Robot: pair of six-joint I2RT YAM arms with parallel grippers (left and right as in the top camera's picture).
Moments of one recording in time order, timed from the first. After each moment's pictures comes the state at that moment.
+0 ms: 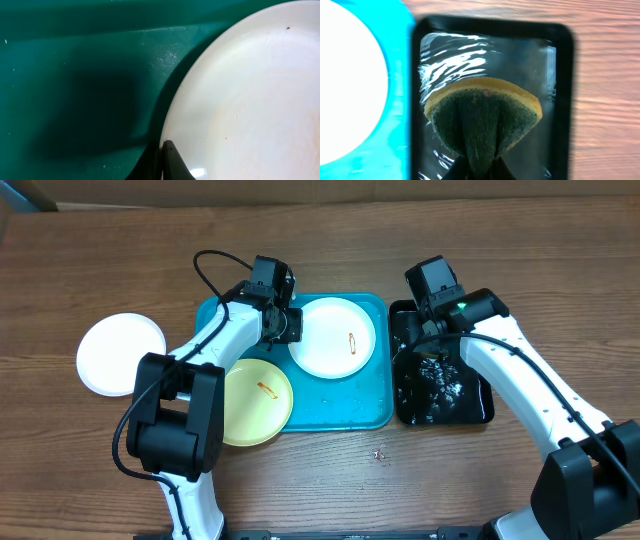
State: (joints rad) left arm -0.26 2.02 1.36 -0.54 0.11 -0.18; right arm 0.37 1.69 1.35 -0.89 0.22 0.28
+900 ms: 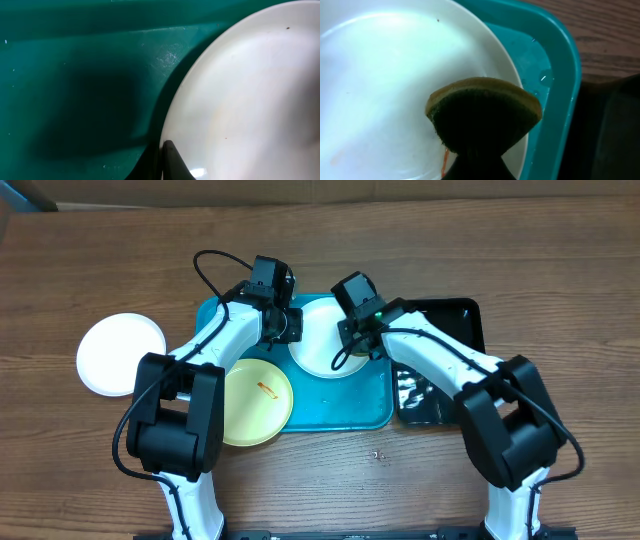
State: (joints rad) left arm -0.26 2.02 1.36 -0.54 0.11 -0.18; right arm 0.56 2.04 1.43 -0.58 0.18 0.28
